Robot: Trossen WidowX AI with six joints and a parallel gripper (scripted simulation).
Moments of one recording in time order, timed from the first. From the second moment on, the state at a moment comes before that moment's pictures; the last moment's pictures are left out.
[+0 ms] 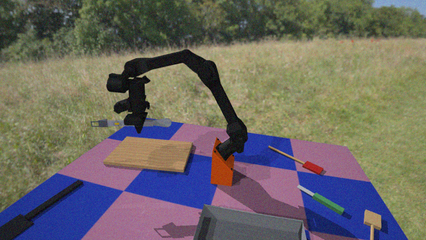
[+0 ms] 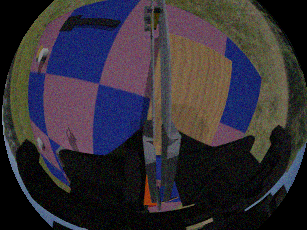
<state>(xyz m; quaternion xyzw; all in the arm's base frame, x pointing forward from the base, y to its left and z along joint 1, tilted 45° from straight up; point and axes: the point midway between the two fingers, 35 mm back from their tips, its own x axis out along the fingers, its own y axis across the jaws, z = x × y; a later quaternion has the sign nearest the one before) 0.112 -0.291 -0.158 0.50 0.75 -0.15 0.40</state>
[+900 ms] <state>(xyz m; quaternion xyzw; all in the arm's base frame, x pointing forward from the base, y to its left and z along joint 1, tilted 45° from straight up) 0.023 -0.306 -0.190 0.54 0.72 -0.24 0.37</state>
